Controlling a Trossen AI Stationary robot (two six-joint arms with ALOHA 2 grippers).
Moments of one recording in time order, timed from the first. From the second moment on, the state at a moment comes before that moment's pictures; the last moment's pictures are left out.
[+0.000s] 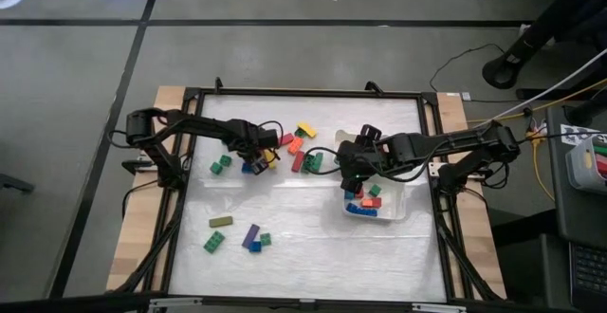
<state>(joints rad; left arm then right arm) 0.26 1.67 0.93 -0.81 -0.30 -0.42 0.18 1.56 1.50 -1.12 0.47 0.39</state>
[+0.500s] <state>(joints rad) 0.22 1.67 1.05 -0.78 -0.26 -0.40 0.18 1.56 1.50 -1.12 0.47 0.36</state>
